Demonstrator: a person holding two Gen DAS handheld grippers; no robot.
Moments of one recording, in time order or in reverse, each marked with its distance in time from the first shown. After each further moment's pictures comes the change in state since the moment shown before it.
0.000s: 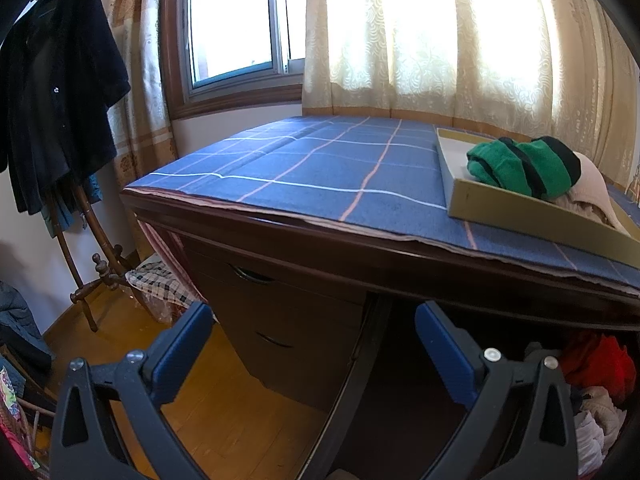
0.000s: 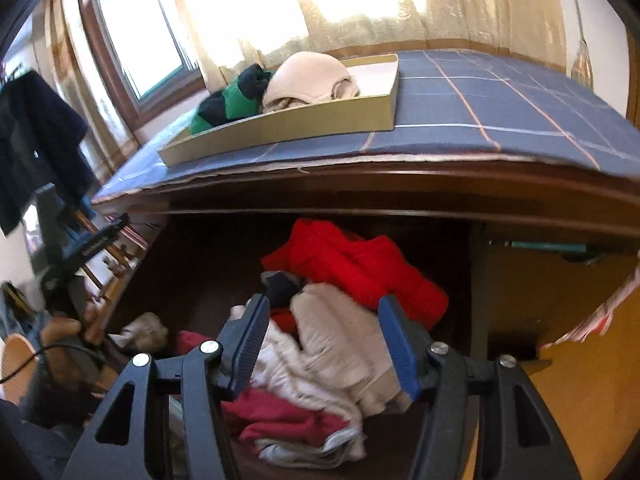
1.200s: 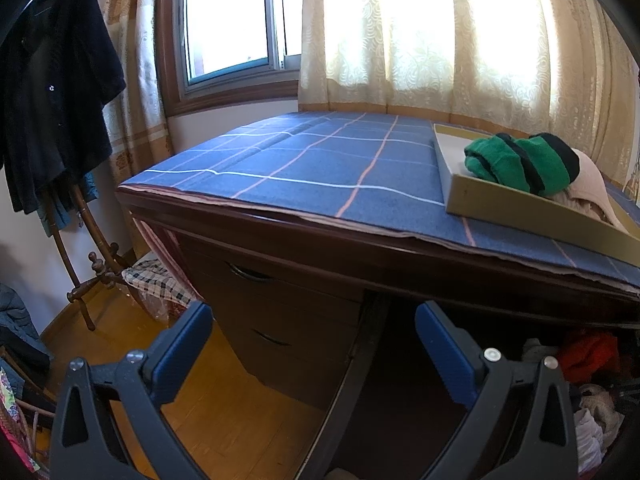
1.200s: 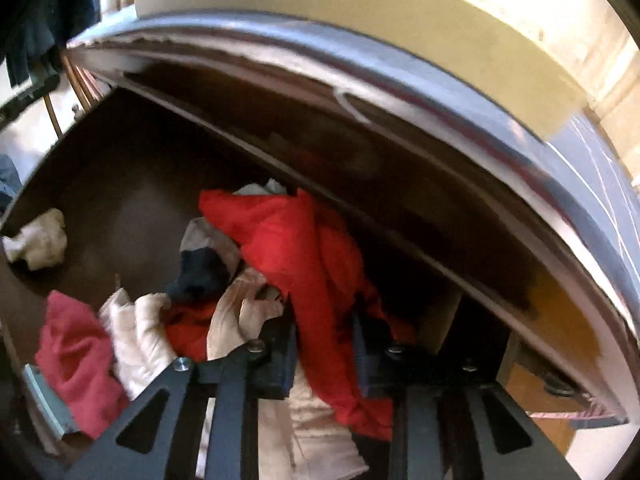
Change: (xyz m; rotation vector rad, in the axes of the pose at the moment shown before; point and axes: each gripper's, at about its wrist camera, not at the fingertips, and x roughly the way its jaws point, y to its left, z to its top) left arm 0.003 -0.002 0.001 -0.001 0.014 -0.014; right arm 0.104 0.008 0.032 -0.426 0.288 -0.139
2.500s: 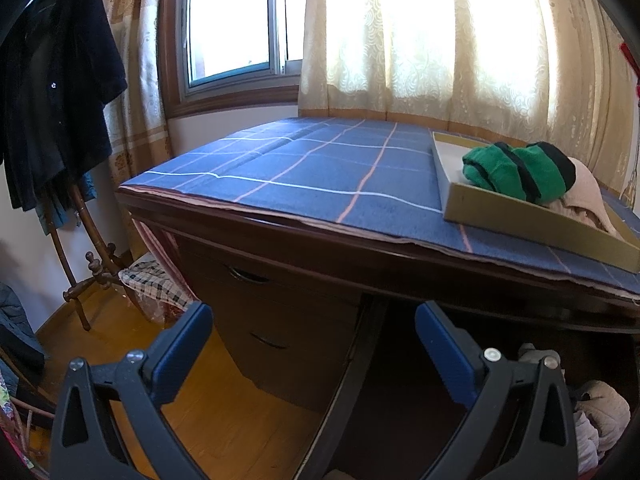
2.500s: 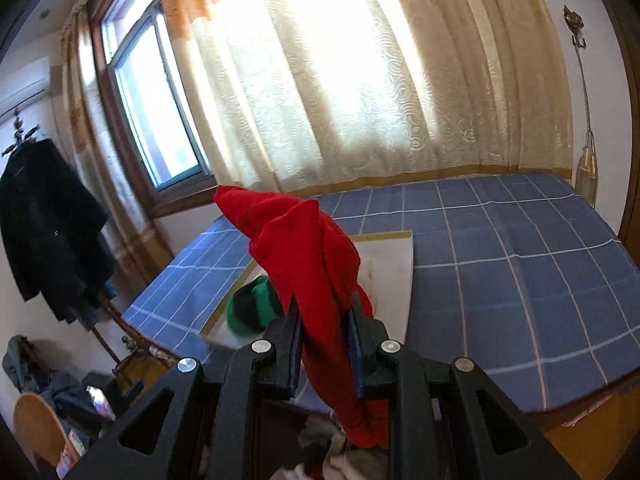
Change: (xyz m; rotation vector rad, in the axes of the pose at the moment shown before) left arm -0.003 0.004 -0.001 -0.016 -0.021 -0.018; right arm -0.208 -0.068 0.067 0.479 -0.585 0.136
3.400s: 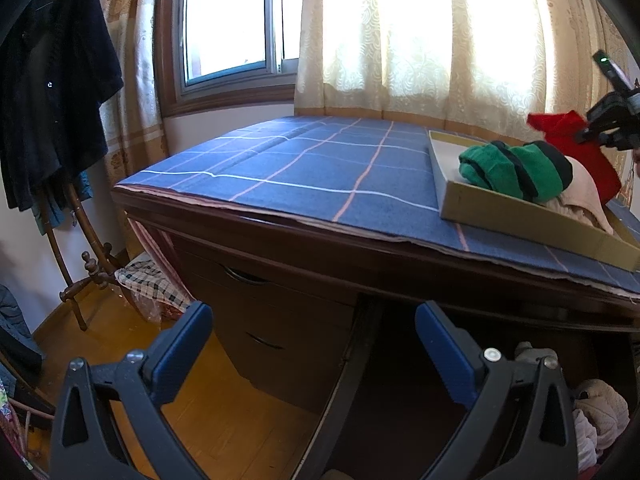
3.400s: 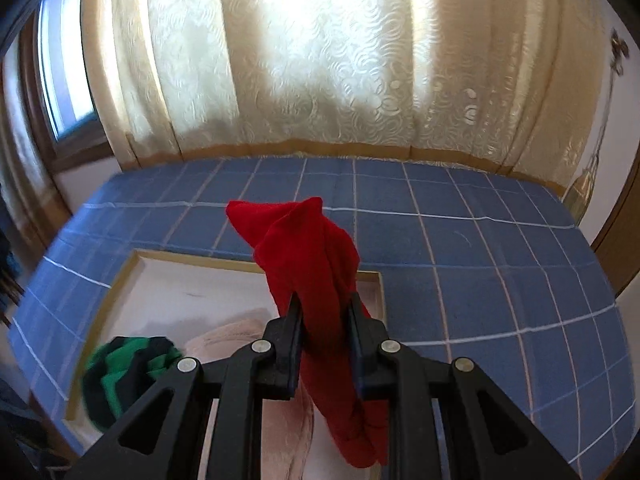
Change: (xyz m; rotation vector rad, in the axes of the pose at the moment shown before) left arm 0.004 -0.007 0.001 0.002 0.004 -0.009; right arm 0.222 -0.018 0.074 -0.098 0.224 -0.330
